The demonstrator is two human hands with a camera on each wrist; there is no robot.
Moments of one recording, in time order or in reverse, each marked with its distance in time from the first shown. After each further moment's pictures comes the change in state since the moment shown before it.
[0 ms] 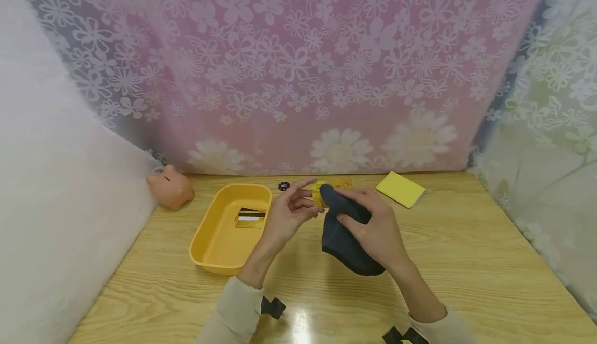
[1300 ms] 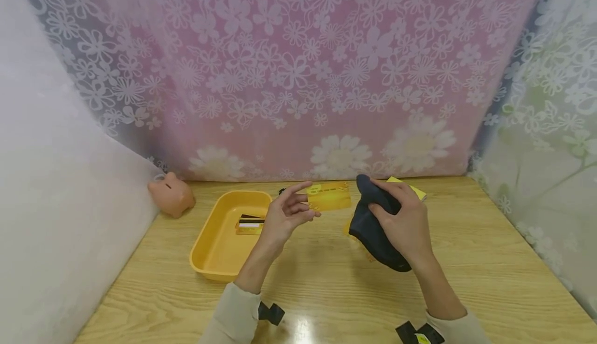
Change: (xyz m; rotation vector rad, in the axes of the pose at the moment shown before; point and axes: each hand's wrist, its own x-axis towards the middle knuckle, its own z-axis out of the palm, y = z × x) left_hand 0.000 0.004 -0.005 -0.161 -0.001 -0.026; right_hand 0.007 0.015 -0.036 -0.161 0.184 0.119
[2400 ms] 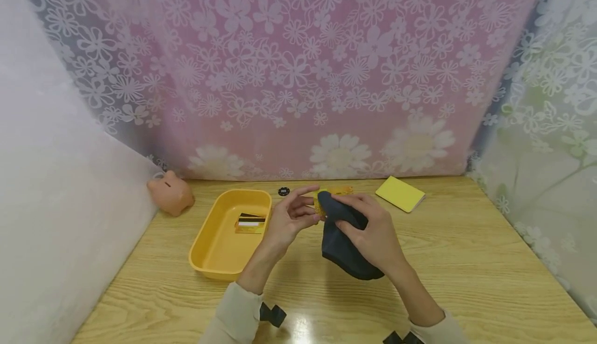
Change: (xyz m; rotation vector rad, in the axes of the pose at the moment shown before) left_hand -0.004 -0.002 0.007 0.070 -0.038 -0.014; right_hand -0.017 -0.014 0.035 0.110 -0.169 -0.196
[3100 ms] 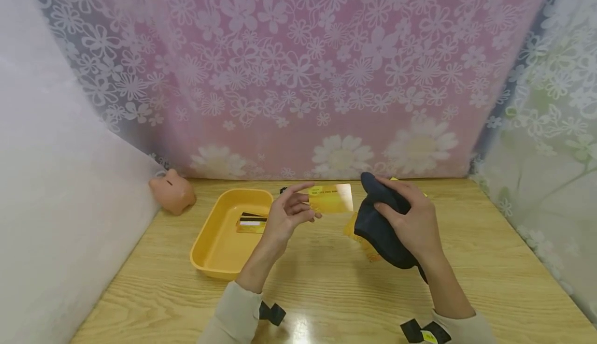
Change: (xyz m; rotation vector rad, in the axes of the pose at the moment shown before) left_hand 0.003 0.000 -0.006 -0.040 0.078 0.026; right_hand 0.008 0.024 -0.052 -0.072 0.107 0.182
